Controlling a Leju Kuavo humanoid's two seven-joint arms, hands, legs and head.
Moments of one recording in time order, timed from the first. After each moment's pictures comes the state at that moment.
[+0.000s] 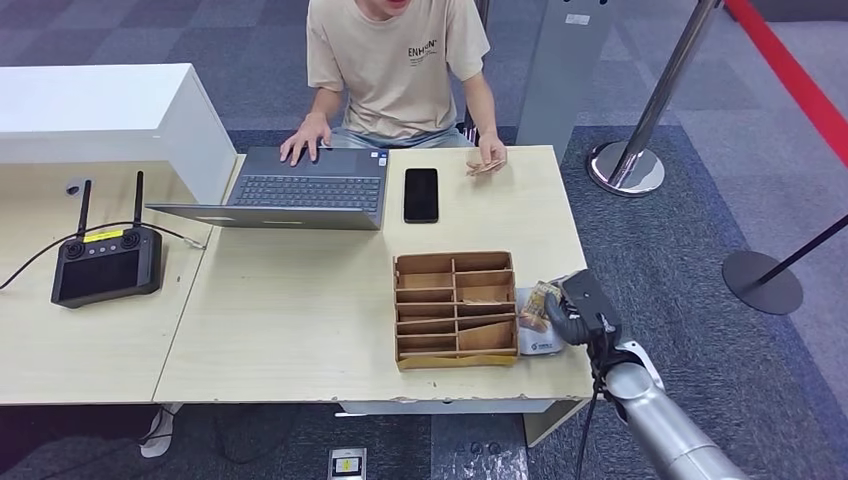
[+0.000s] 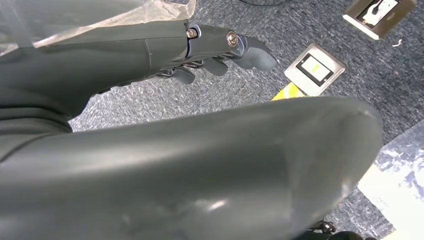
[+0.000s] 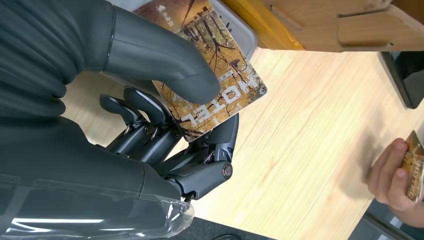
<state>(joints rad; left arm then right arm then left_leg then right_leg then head) -0.14 -0.02 -1.33 -0.22 0.42 0.37 0.07 -0.37 -0.35 0.47 -1.00 -0.02 -0.31 -0.07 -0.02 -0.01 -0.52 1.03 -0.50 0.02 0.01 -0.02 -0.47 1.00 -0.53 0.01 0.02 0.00</state>
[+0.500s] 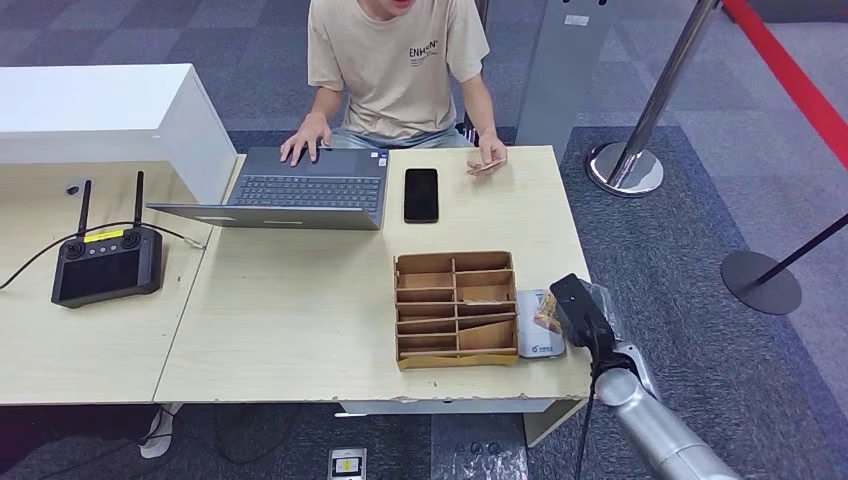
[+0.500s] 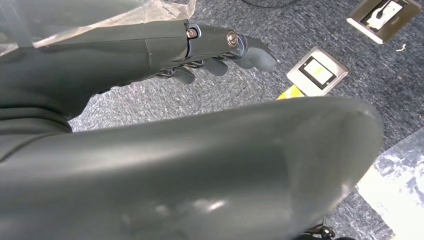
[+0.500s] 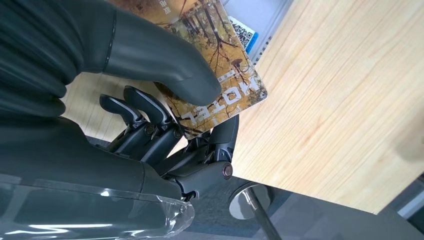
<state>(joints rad) -0.14 -0.02 -1.31 -0.22 0.41 0.38 0.08 -0.38 -0.33 0.50 -0.93 0.17 -0.52 0.05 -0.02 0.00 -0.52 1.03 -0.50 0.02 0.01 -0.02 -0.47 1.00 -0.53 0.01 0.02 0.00</state>
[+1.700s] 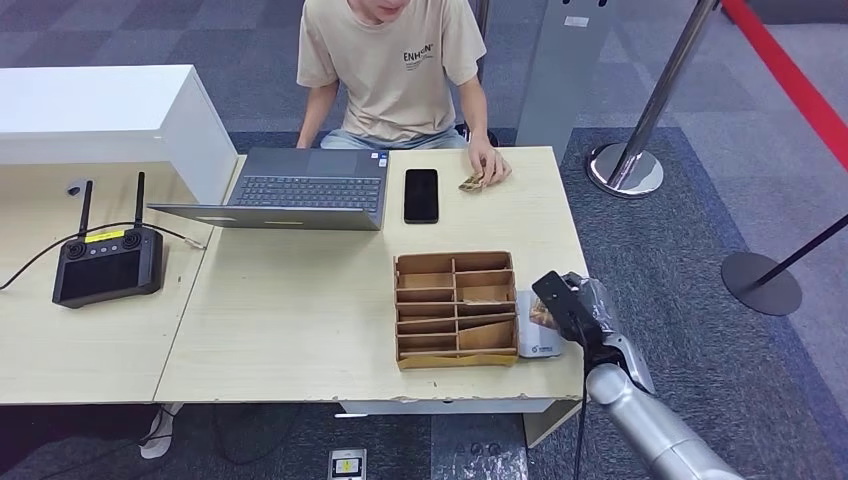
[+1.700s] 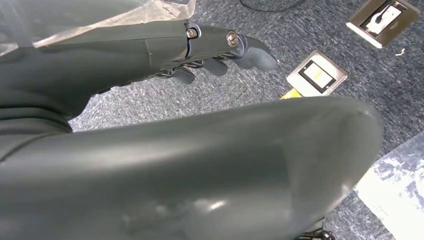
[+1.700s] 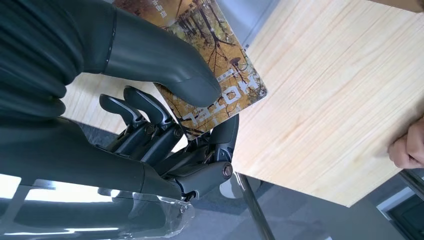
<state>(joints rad) -0.14 -0.02 -1.29 -0.22 0.39 0.39 0.08 -0.40 -0.33 0.52 -0.98 0.32 -0.53 0.13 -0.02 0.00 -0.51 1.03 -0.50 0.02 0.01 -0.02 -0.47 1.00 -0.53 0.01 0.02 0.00</state>
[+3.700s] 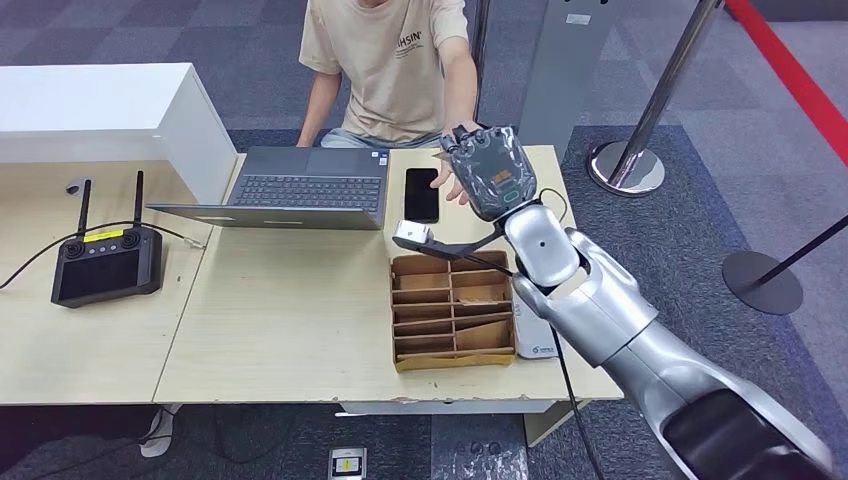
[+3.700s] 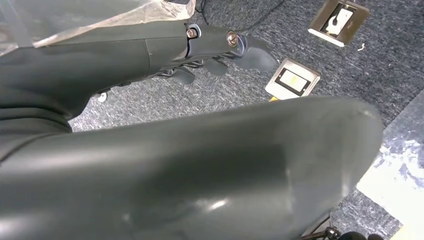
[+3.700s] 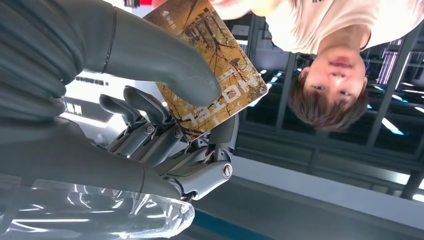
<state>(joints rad) -0.18 -0.01 -1.29 -0.22 0.20 0.28 0.09 -0.85 -0.20 0.80 -1.18 1.47 -0.44 0.34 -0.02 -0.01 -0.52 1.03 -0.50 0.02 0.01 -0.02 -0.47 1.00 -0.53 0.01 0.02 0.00</state>
